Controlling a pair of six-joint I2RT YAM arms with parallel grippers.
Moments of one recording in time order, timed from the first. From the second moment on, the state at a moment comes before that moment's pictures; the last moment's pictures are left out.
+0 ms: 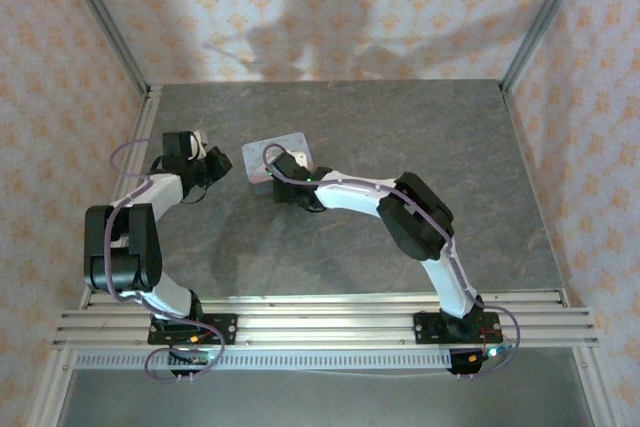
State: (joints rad) left arm 0.14 1.58 0.86 -0.09 0.46 -0.58; right arm 0.91 2.16 1.57 -0.38 0.24 0.67
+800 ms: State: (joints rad) left arm 0.03 1.74 0.96 -0.09 0.57 -0.51; right arm 0.91 2.25 1.69 -0.46 0.29 0.62
